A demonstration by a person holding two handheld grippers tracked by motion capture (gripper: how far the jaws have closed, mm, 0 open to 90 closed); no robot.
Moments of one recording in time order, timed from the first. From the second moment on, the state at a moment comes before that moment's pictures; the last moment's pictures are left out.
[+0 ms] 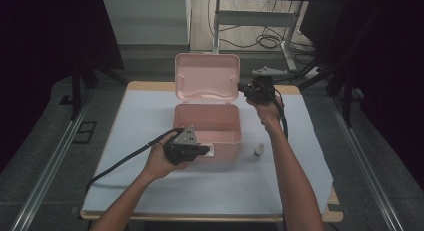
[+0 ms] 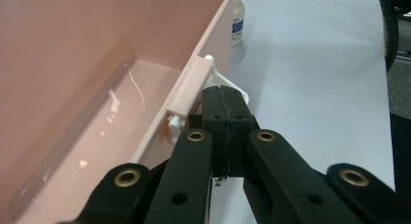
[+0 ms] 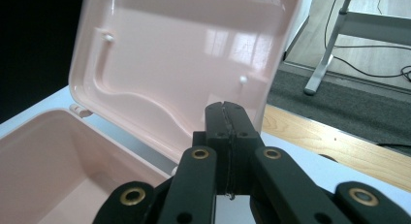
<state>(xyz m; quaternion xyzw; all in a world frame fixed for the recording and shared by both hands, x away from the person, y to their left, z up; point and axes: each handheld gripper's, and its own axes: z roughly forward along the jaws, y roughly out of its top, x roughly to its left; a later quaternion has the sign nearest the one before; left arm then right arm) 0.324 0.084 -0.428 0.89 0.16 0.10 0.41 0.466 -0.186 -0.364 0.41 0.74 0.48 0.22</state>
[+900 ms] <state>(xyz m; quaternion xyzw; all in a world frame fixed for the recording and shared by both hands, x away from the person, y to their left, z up) 0.324 0.085 -0.429 0.89 0.16 0.10 0.42 0.444 -0.207 -0.372 0.40 0.76 0.47 0.21</state>
